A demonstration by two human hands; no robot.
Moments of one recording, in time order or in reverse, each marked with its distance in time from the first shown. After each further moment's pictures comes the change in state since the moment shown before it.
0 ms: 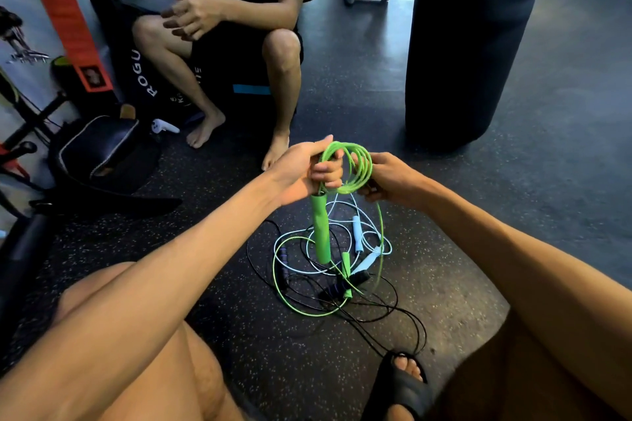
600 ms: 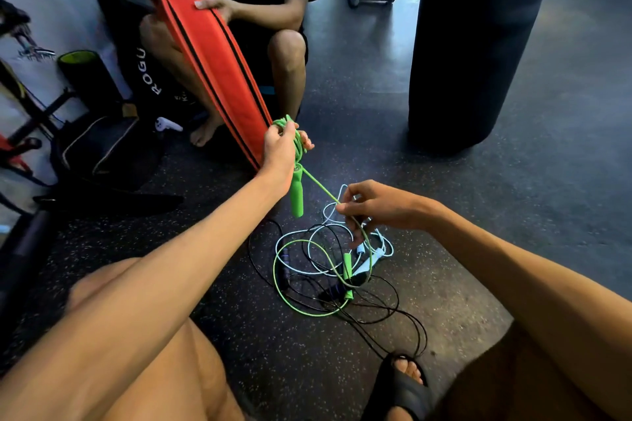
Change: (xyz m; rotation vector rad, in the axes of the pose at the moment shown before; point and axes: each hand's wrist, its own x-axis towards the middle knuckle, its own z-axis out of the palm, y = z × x) left_hand 0.028 0.002 -0.046 0.019 0.763 0.489; right_hand -0.023 0.011 0.017 -0.289 -0.296 0.069
